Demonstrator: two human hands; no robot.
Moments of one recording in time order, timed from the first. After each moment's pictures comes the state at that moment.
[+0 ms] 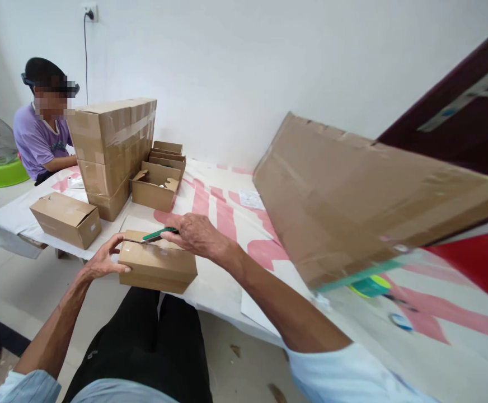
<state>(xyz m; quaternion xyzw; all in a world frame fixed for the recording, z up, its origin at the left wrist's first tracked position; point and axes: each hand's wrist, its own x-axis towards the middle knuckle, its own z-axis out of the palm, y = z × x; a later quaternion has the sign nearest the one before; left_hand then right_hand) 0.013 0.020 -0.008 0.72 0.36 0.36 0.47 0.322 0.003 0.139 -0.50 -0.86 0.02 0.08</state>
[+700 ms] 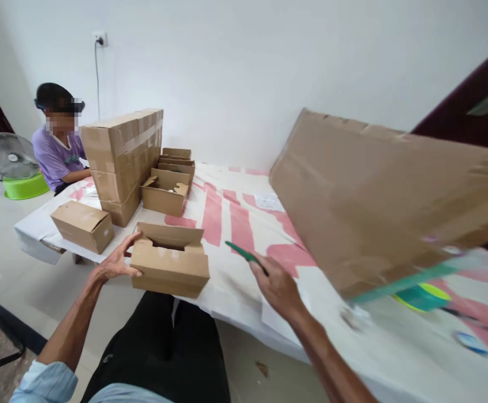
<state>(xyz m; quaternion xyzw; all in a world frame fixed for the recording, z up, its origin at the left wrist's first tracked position) 0.009 0.027 -0.005 0.74 0.37 0.32 0.47 0.468 -0.055 -0.012 -0.64 -0.67 0.02 0.36</state>
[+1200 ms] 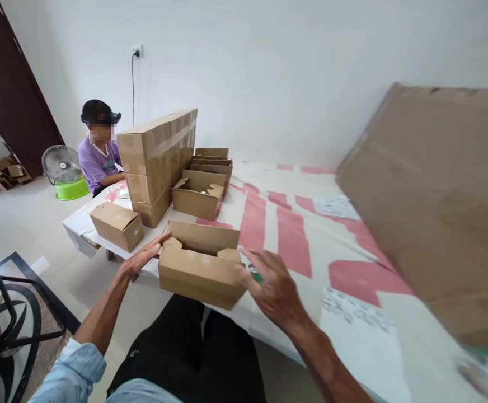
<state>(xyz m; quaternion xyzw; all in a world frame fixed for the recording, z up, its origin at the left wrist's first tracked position) 0.008 0.015 0.012 0.69 0.38 0.31 0.52 0.379 -0.033 -0.013 -0.52 -0.76 -0.03 0.39</state>
